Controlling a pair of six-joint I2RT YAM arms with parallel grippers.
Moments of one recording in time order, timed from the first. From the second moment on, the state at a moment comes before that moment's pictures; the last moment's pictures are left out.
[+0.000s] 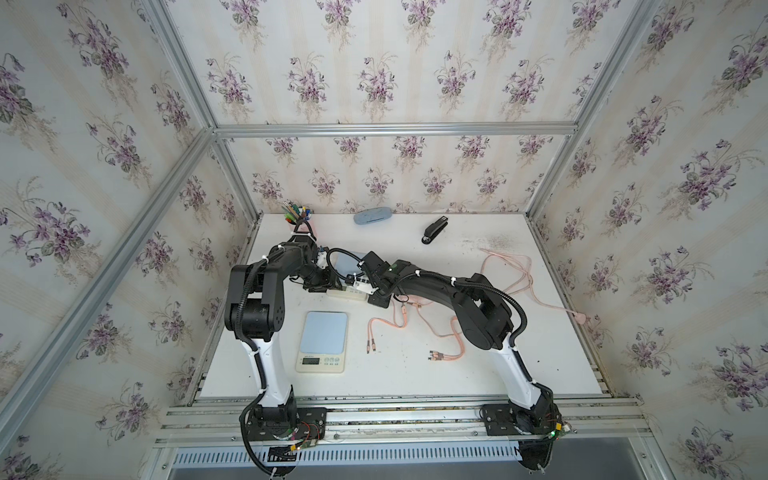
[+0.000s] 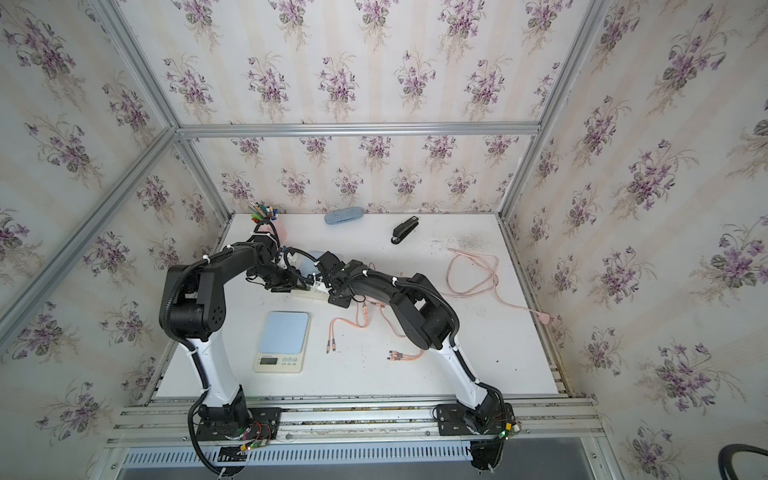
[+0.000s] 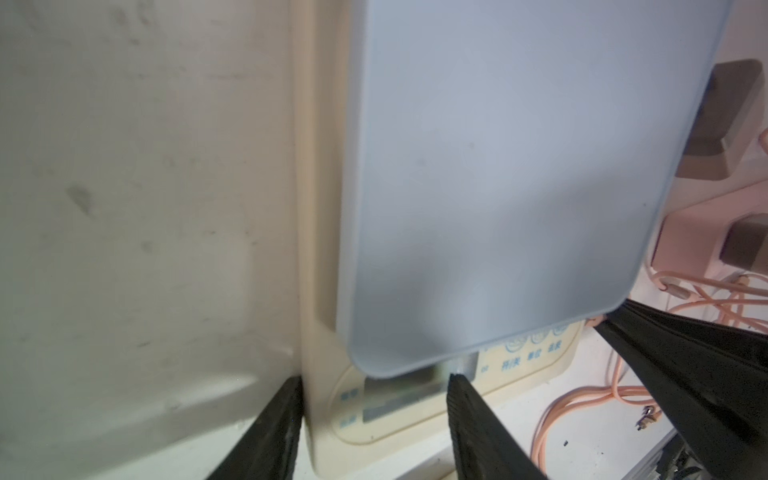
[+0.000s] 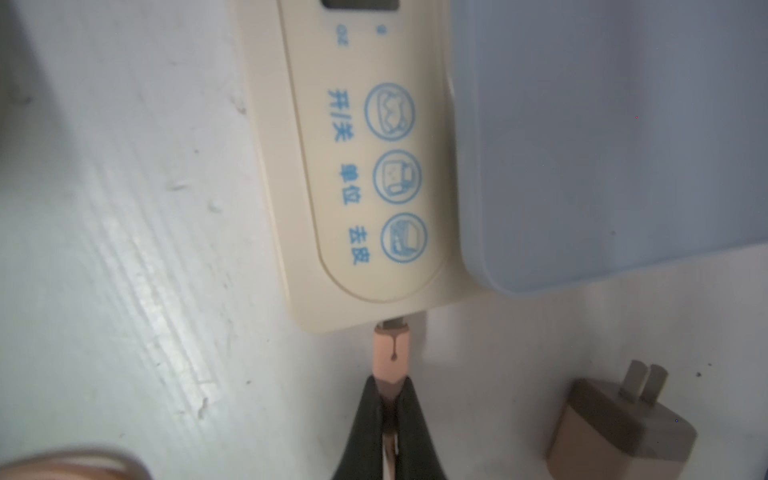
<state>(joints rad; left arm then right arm) -0.03 2.02 1.37 -0.80 0.42 0.04 0.89 2.28 1.78 -0.67 0.08 -0.52</state>
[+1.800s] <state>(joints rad) 0.04 2.01 1.48 -0.84 0.42 0.02 0.89 2.36 1.96 -0.65 -0.05 -0.32</state>
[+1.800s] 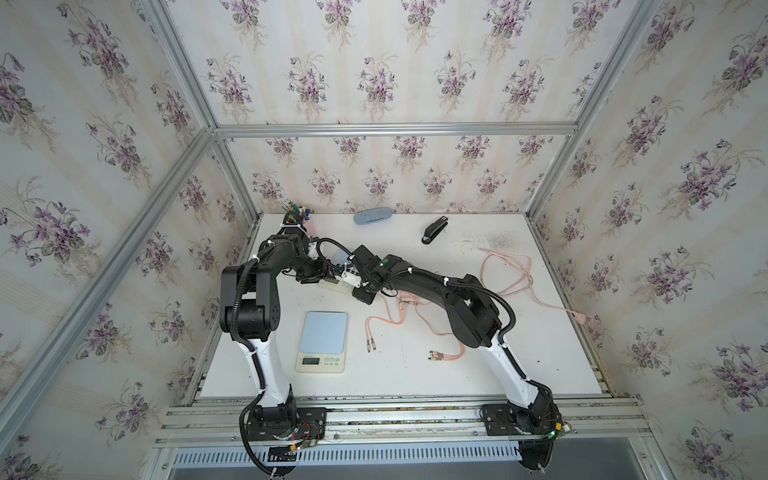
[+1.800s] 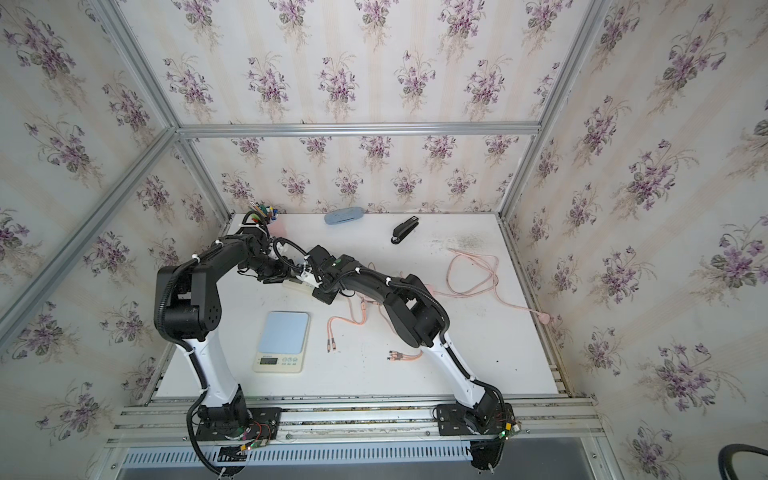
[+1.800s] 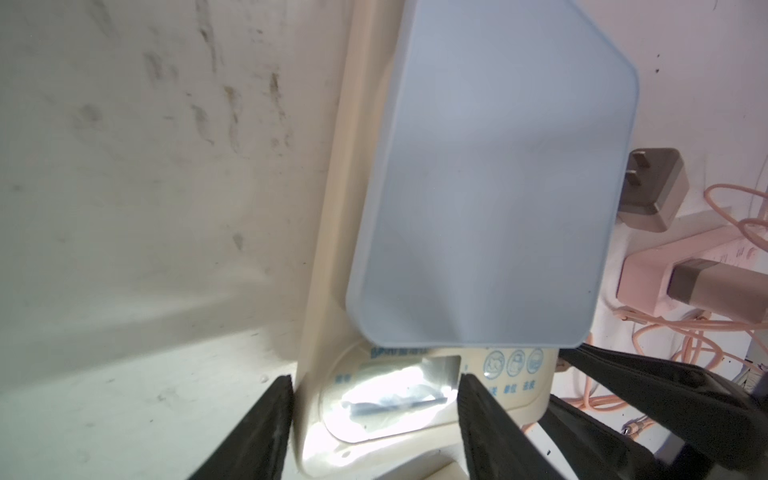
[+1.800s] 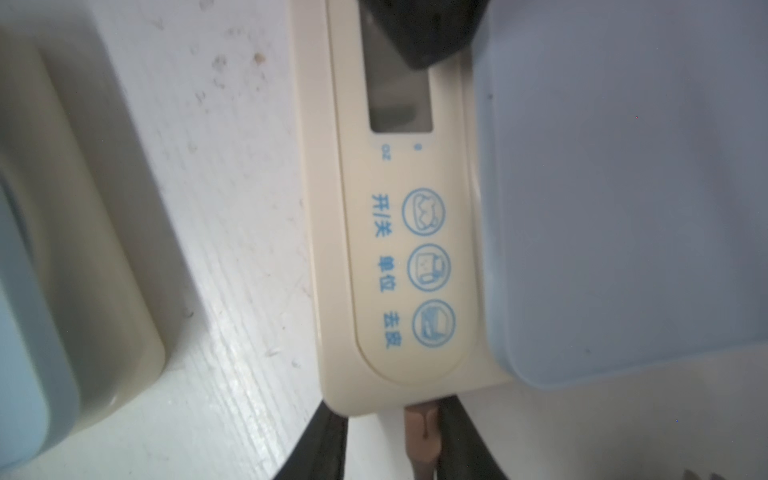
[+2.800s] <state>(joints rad) -0.36 2.07 1.83 -0.86 0.34 0.63 0.54 2.07 1.84 -0.52 -0.05 -0.11</state>
